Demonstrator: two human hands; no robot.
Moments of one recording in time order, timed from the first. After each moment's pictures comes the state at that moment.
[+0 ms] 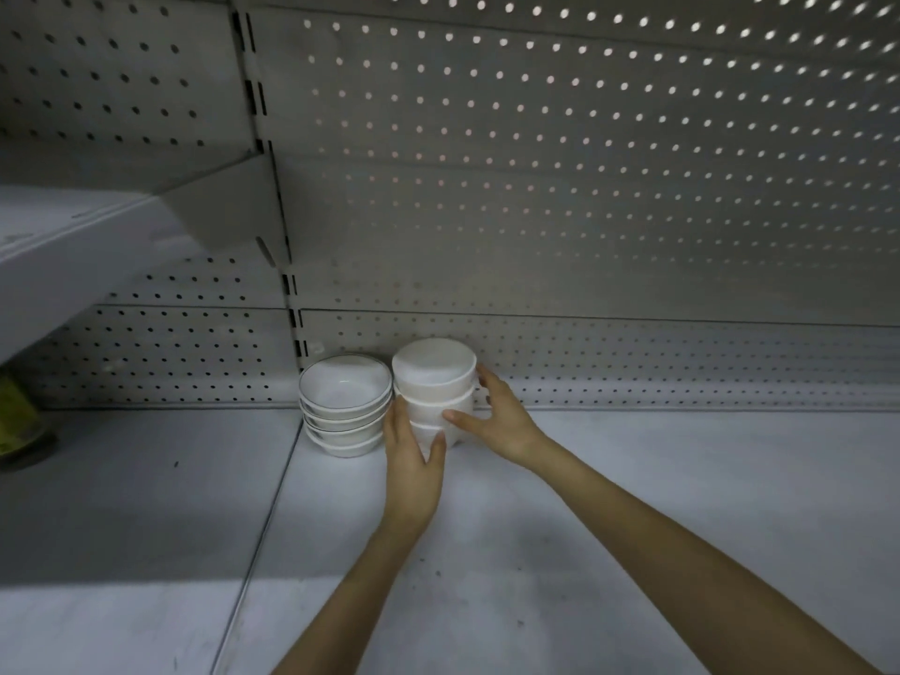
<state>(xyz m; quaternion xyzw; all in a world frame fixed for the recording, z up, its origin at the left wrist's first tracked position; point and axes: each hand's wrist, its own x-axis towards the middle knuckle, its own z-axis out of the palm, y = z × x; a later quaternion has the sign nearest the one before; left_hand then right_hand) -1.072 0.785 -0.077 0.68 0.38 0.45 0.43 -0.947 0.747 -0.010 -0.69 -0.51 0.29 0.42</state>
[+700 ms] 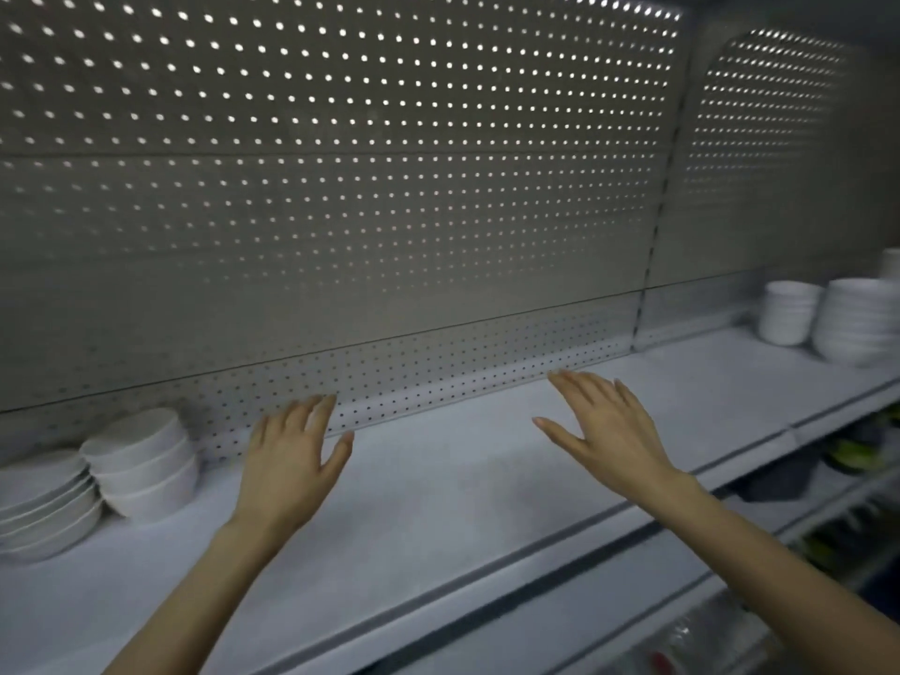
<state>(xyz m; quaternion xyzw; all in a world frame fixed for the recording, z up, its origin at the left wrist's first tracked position) -0.942 0.595 0.038 0.92 0.29 0.26 -0.02 -0.720 0.341 0.057 -0.88 -0.43 -0.19 0.11</state>
